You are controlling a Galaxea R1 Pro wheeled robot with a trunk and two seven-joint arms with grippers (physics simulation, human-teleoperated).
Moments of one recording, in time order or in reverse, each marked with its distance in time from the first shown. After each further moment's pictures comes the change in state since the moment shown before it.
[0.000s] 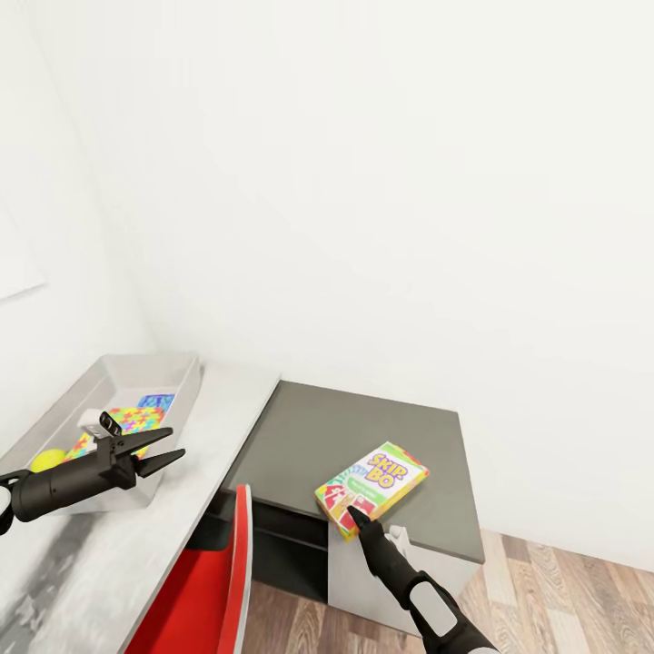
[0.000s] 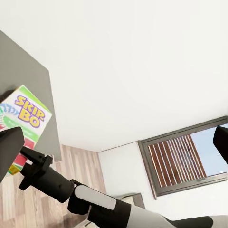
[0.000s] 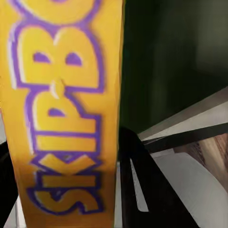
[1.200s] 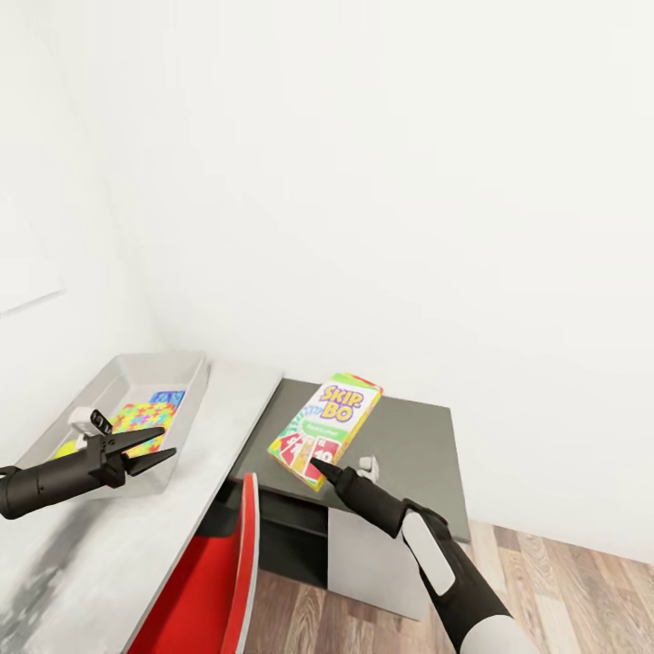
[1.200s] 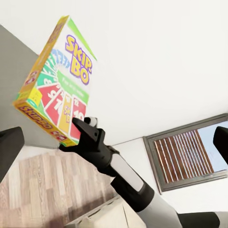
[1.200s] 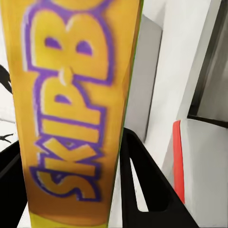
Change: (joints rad) left arm -0.001 0.050 -0.002 -0.001 0.002 0.000 -0.005; right arm 0.012 -0.049 0.352 -0.497 0.007 0.280 0.105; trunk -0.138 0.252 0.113
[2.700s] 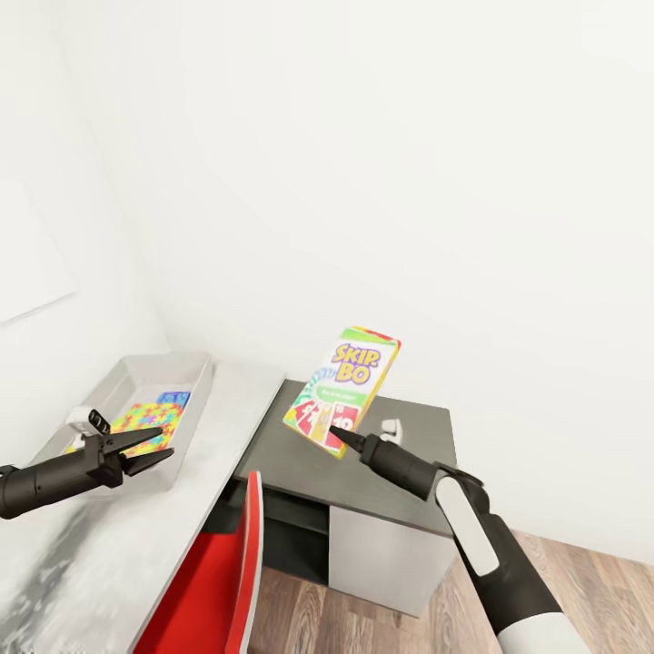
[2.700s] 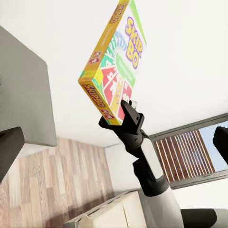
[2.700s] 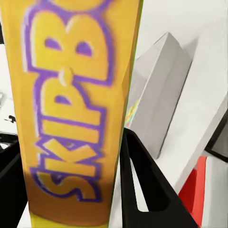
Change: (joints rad) left arm 0.000 0.012 -0.001 0.000 0.001 0.000 -0.002; right arm 0.013 -0.107 0.001 -0.374 -0.004 0.160 -0.074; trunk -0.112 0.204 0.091
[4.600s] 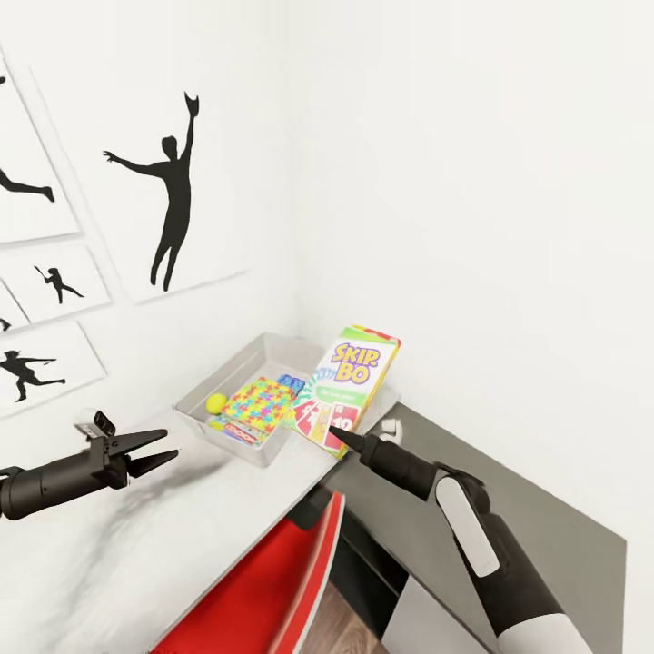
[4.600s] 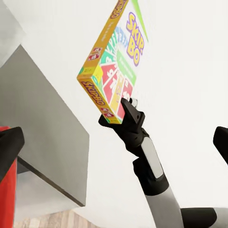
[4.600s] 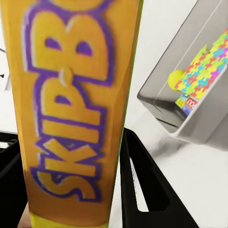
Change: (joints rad) left arm 0.000 -0.014 -0.009 -0.006 -0.003 0.000 0.008; right arm 0.003 -0.002 0.006 -0.012 0.009 -0.004 -0.004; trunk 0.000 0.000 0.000
